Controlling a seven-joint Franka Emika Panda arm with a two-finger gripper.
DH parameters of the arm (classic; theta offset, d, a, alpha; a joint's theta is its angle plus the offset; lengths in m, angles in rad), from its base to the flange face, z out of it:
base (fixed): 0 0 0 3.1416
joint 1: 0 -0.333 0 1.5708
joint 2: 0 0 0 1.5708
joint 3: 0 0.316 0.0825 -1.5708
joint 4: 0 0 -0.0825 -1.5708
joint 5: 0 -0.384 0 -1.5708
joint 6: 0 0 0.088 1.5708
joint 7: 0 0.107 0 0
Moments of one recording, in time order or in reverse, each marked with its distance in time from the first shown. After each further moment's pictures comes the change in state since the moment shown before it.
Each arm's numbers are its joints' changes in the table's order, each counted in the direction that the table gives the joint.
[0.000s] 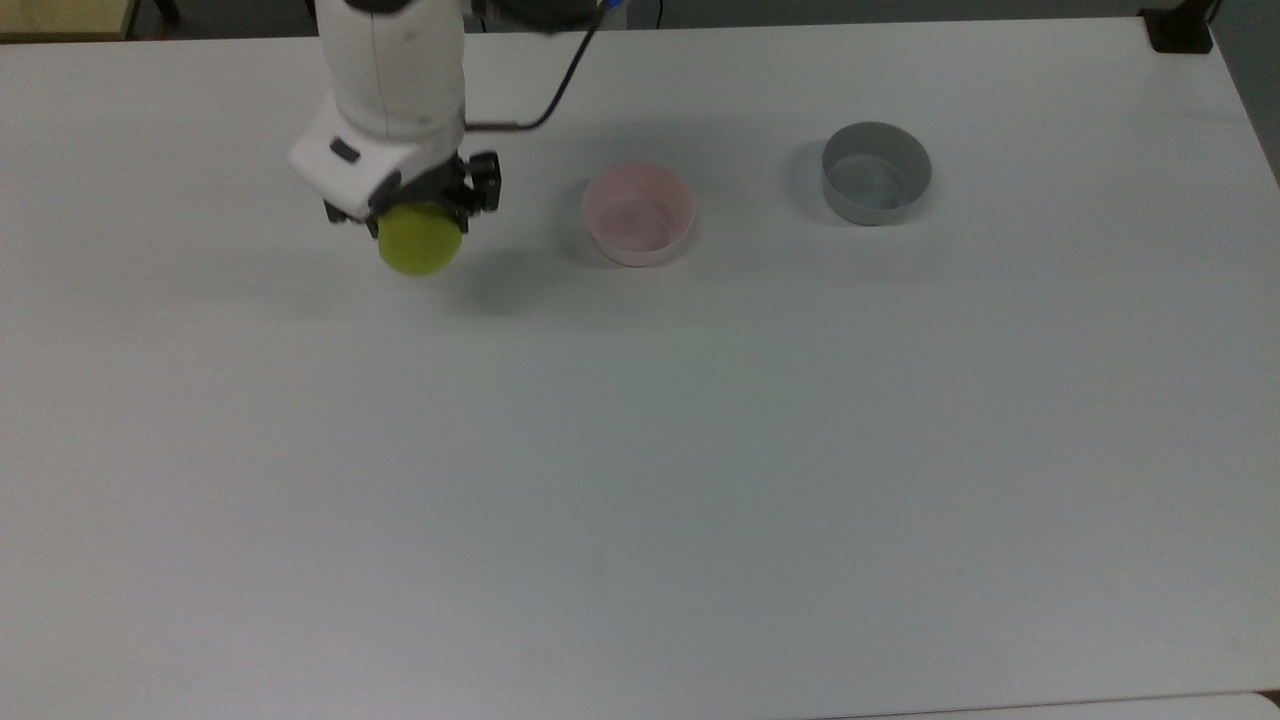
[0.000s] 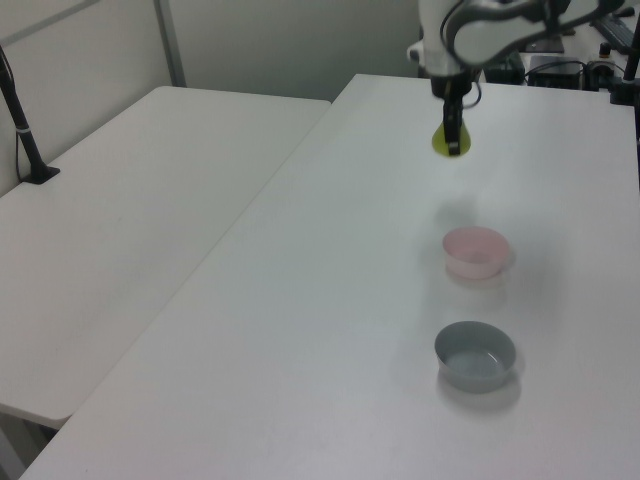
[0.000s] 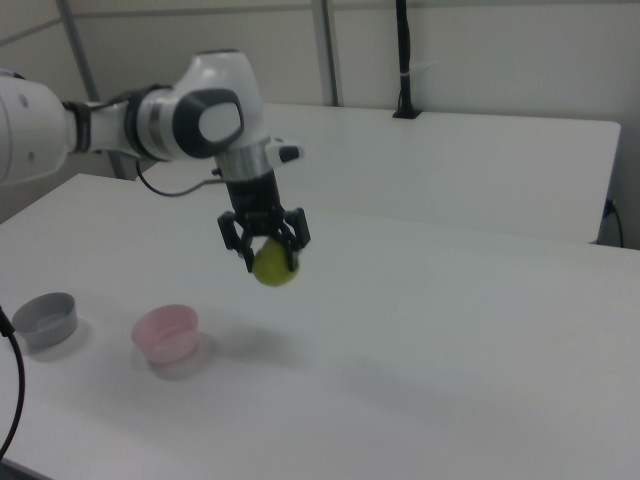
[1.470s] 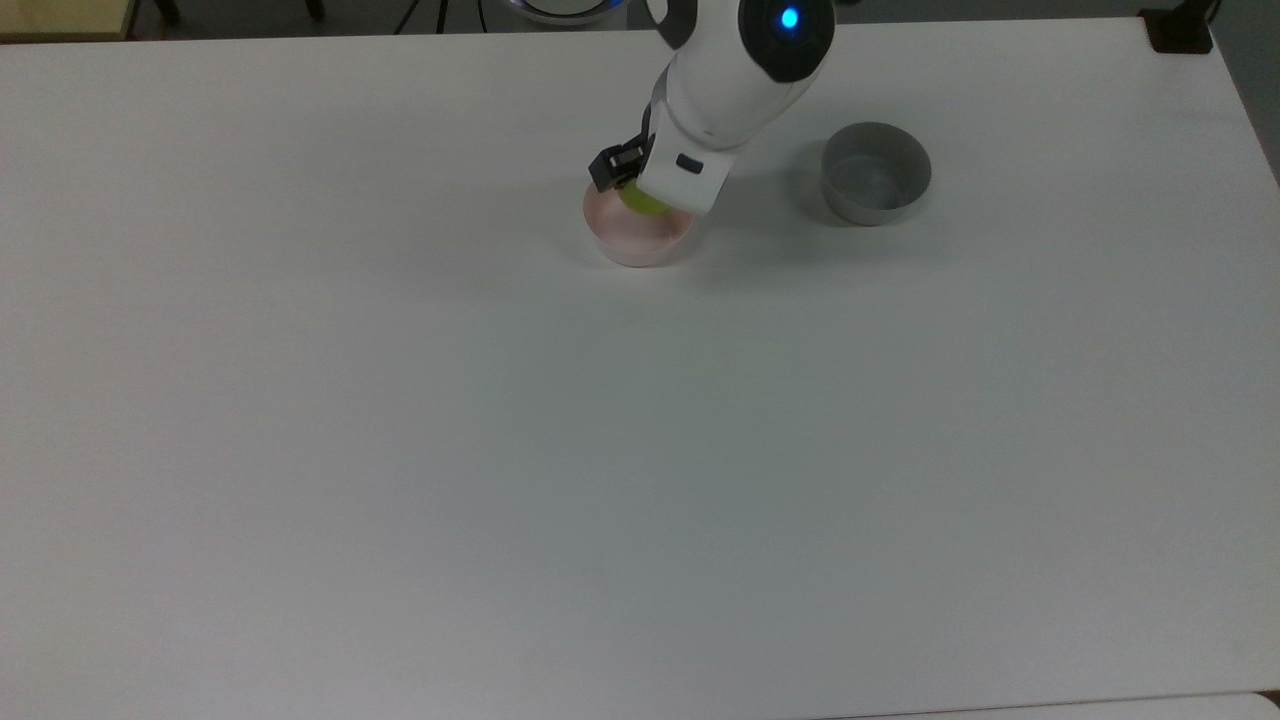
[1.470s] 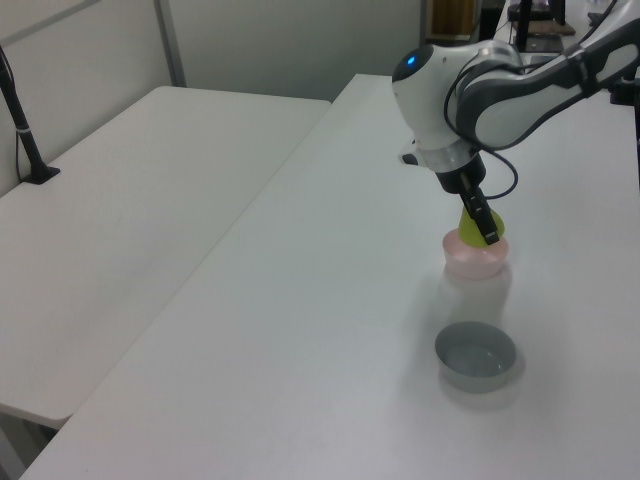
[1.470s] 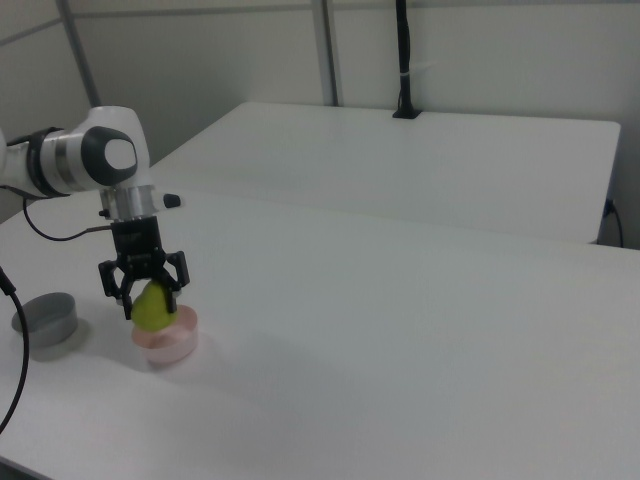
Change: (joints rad) arm -0.311 0.018 0.078 0.127 -0.005 -0.184 0.073
